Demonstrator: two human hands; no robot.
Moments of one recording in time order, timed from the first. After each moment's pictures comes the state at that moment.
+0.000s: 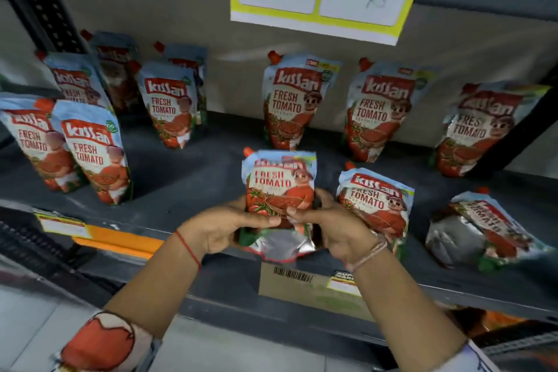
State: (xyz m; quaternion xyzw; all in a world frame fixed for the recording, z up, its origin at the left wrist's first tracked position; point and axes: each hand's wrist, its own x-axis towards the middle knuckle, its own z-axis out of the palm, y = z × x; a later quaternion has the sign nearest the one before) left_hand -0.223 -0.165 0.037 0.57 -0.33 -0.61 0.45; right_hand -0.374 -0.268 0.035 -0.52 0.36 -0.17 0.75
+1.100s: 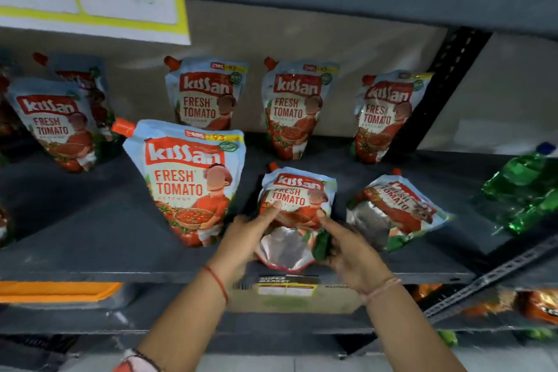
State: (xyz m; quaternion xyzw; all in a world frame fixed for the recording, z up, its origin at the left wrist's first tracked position) left_hand -0.359 -0.243 0.028 0.63 -0.27 -0.52 0.50; right_hand -0.518 -0.313 0.000 -0.37 0.46 -0.30 0.75
